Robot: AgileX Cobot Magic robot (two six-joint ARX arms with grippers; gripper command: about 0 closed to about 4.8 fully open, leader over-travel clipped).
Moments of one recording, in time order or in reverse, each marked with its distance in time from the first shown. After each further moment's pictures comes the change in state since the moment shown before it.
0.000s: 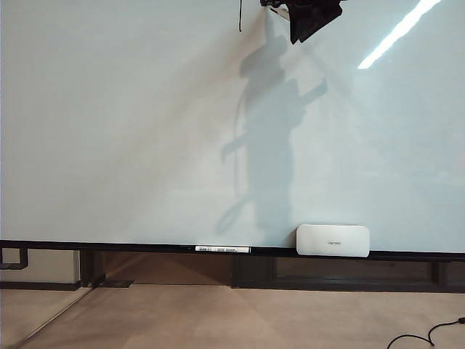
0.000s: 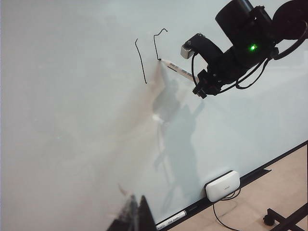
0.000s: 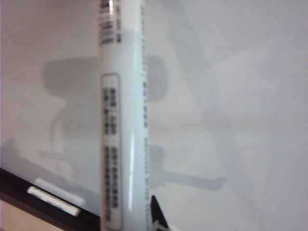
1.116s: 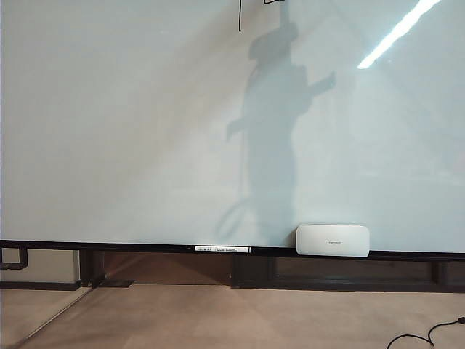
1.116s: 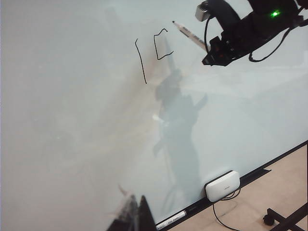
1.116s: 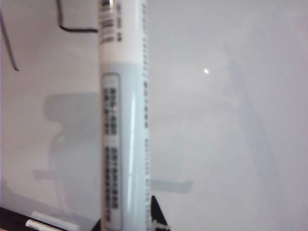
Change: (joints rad) left arm 0.000 0.000 0.000 0.000 0.000 0.000; right arm 0.011 -0.121 0.003 -0.005 0.069 0.058
